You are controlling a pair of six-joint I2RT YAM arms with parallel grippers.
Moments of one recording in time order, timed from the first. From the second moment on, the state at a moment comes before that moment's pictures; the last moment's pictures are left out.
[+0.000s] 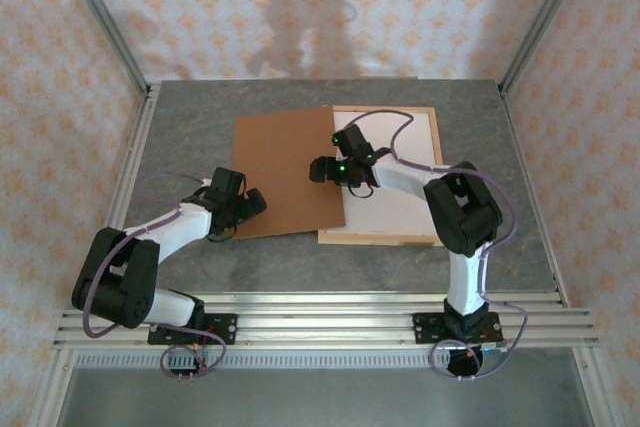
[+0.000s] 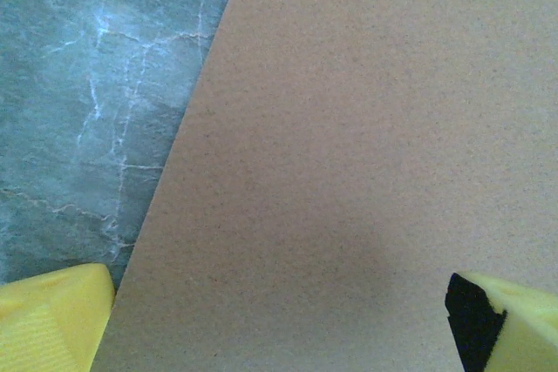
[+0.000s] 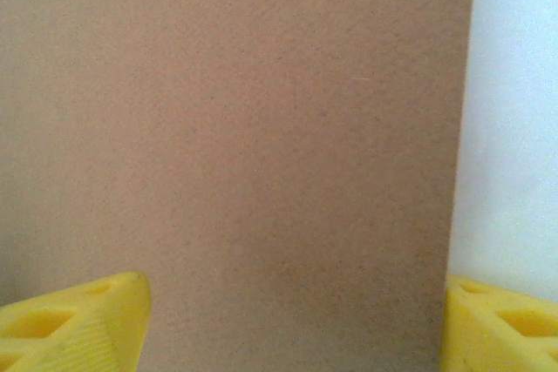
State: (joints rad) left arm -0.24 1.40 0.62 -0.30 -0.05 -0.80; right arm 0.58 1.94 1.28 -0.26 -0.21 0.59
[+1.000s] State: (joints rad) left arm -0.24 1.42 0.65 -0.31 -0.05 -0.80; right arm 0.55 1.76 1.17 -0.14 -0.38 0.79
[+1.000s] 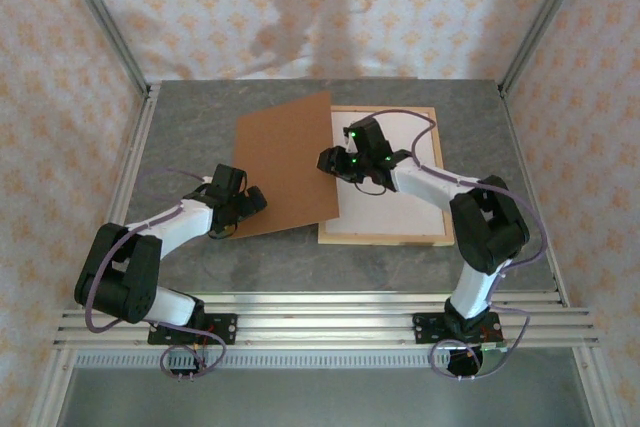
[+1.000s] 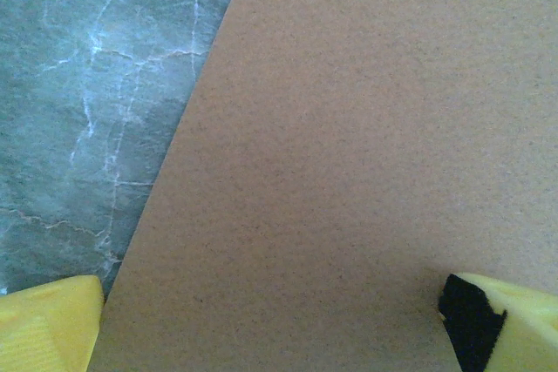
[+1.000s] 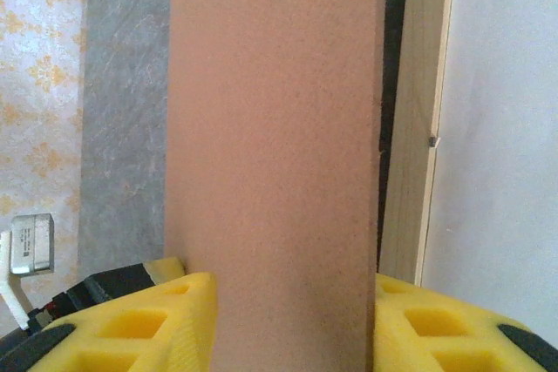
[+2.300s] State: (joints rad) left arm -0.23 1.41 0.66 -0.30 -0.07 -0.81; right arm 0.55 1.80 1.18 -0.07 -0.62 0.84
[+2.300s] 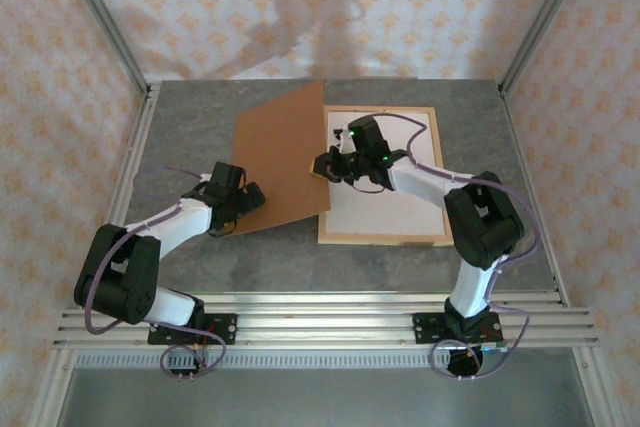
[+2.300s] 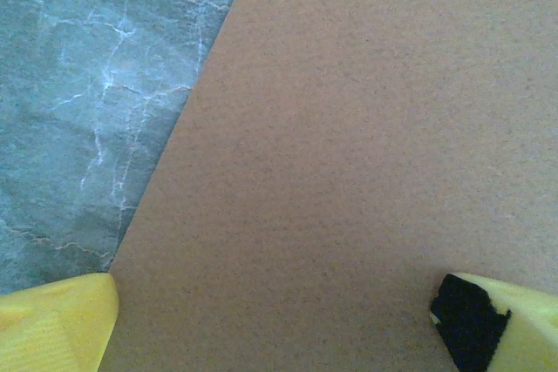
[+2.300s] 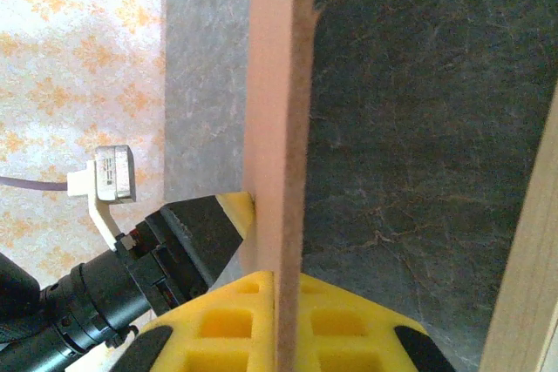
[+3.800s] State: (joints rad) left arm -0.67 1.93 1.31 -0.52 -0.15 -0.73; right arm 0.20 0.96 1.06 -0.61 0.00 0.60
